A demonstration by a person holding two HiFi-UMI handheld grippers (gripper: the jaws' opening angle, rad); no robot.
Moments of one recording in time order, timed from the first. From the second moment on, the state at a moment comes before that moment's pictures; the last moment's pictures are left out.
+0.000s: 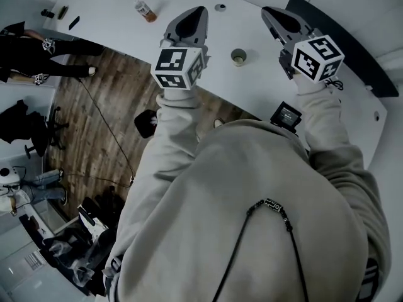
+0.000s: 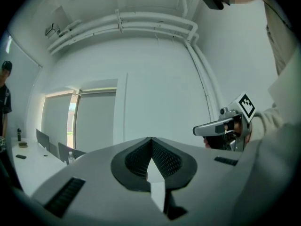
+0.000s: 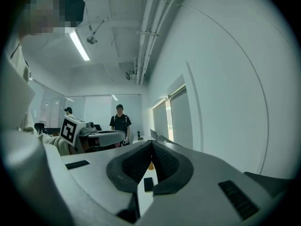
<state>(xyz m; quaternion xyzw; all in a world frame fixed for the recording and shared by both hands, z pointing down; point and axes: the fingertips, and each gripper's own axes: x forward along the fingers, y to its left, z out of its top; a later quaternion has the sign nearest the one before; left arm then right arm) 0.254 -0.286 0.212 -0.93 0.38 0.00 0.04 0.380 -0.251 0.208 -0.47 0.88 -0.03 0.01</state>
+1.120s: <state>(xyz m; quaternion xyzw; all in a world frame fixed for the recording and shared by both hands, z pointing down) 0.252 -0.353 0.250 -0.94 0.34 -0.03 0.01 0.363 -0.328 0.254 -0.47 0.88 -0.06 -0.04</state>
